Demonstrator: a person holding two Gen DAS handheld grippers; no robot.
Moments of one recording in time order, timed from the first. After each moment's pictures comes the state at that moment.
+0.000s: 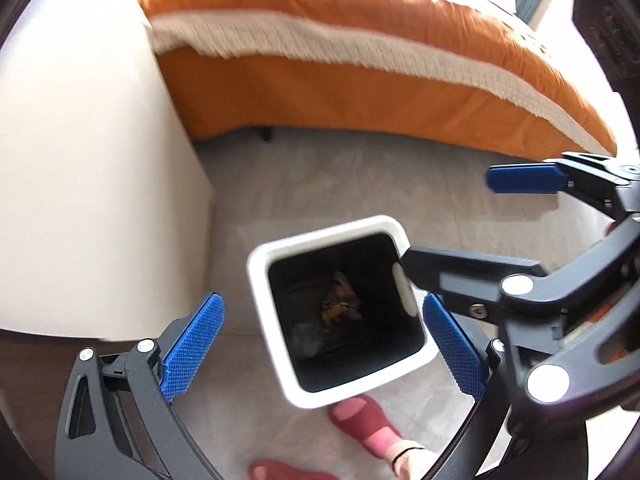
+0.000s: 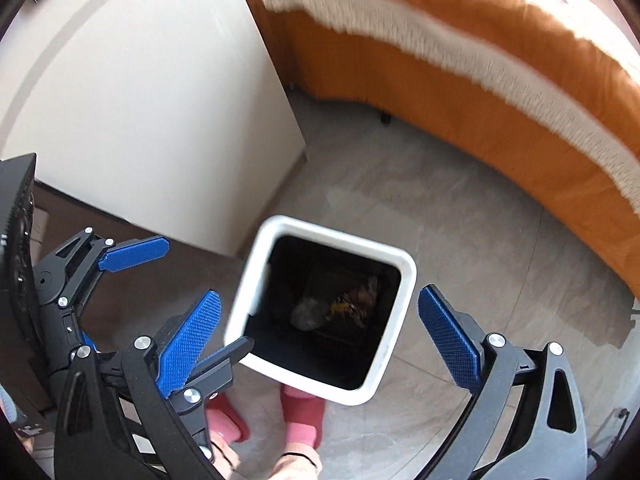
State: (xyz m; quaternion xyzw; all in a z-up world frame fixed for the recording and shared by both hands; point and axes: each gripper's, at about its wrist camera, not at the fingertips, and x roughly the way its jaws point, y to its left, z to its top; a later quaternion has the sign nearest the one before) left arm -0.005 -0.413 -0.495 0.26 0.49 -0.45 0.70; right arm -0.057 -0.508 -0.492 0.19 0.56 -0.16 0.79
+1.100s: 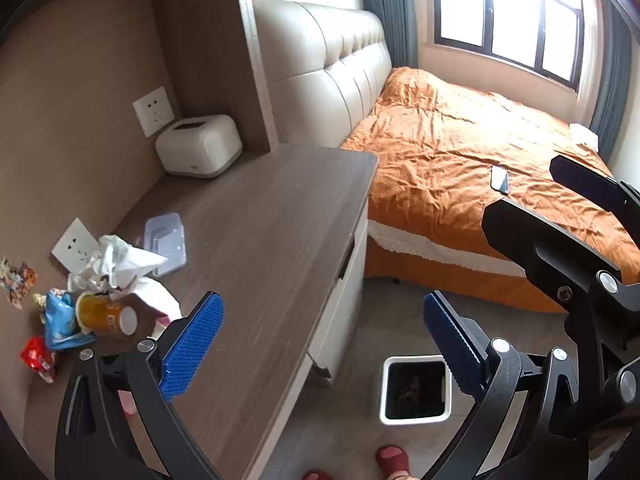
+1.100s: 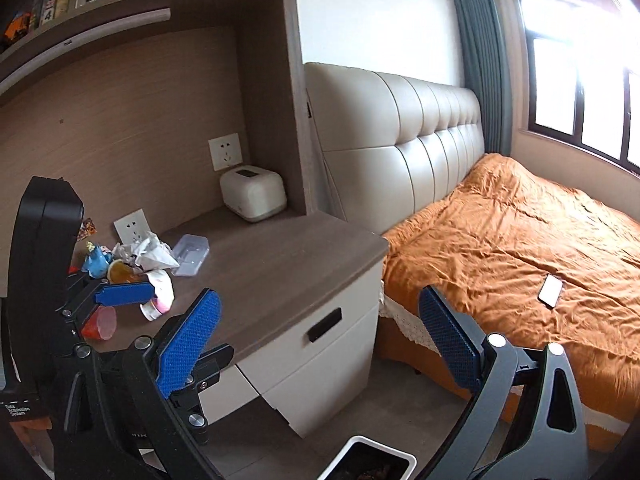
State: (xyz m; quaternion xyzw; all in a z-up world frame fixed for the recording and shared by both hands) left arm 0.045 -0.268 -0.071 0.18 0.36 -0.28 0.87; right arm -0.024 -0.377 -0.069 0.05 0.25 -0.09 0.96
